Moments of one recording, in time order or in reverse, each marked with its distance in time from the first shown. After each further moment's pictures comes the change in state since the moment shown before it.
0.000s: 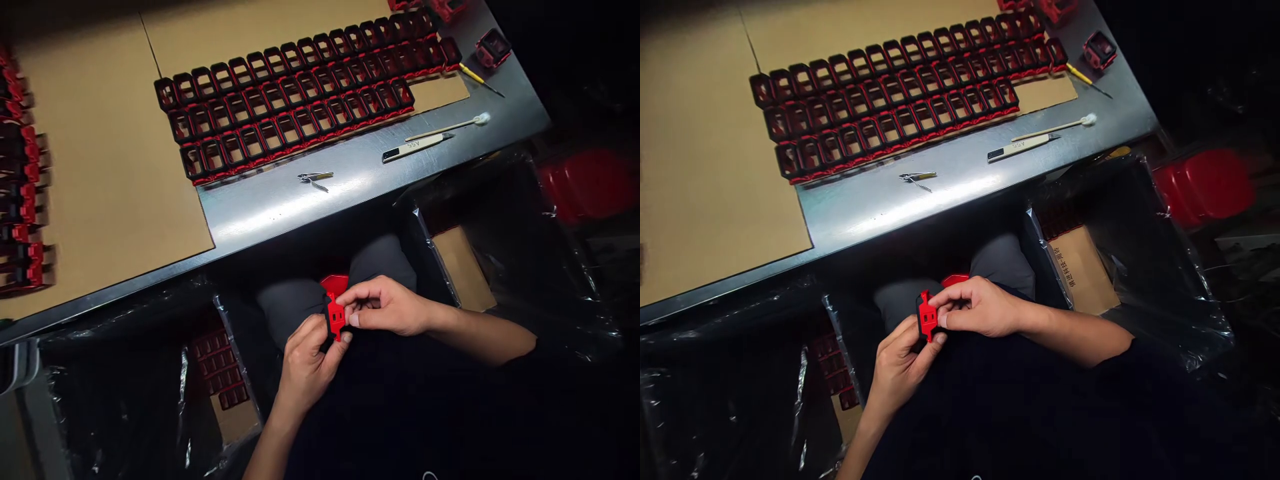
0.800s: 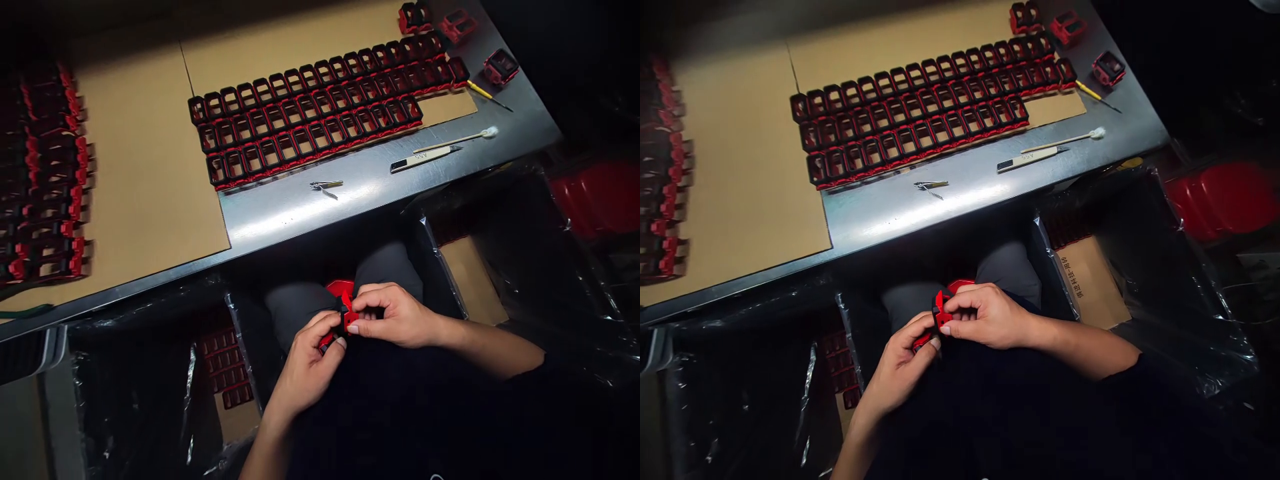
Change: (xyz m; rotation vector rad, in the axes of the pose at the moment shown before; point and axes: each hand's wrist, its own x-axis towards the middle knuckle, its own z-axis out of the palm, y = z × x) left_hand 0.010 0.009 -0.014 -0.289 -0.200 -0.243; right_hand -0.005 -0.002 0.001 -0.333 0.073 -0.219
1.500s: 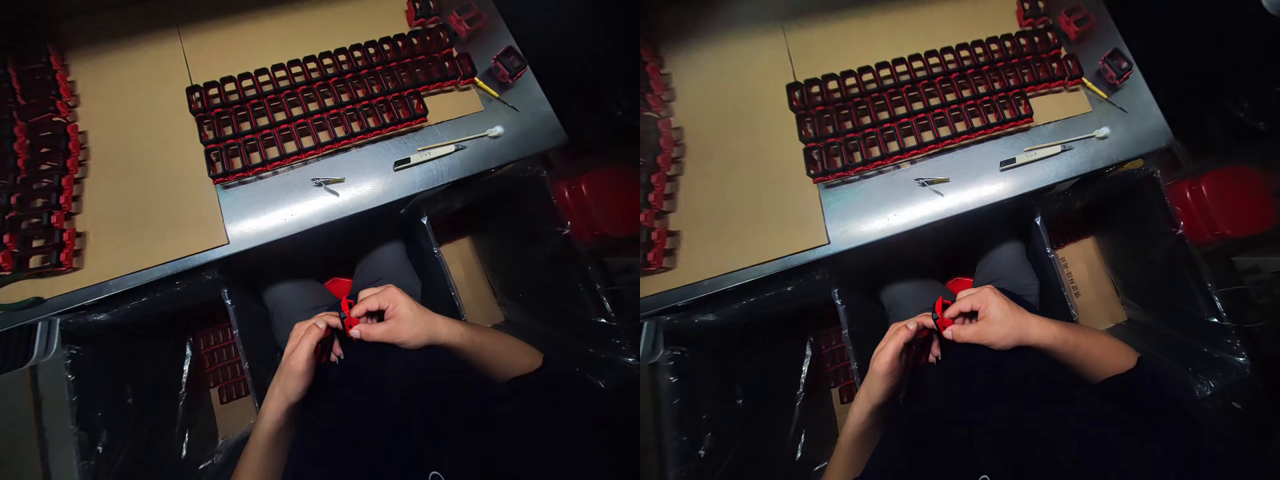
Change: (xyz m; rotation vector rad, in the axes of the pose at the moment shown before) left_hand 0.000 -0.006 0.003 -0.509 0.003 -0.313; right_hand -0.001 0.007 -0.002 -0.014 -0.068 0.007
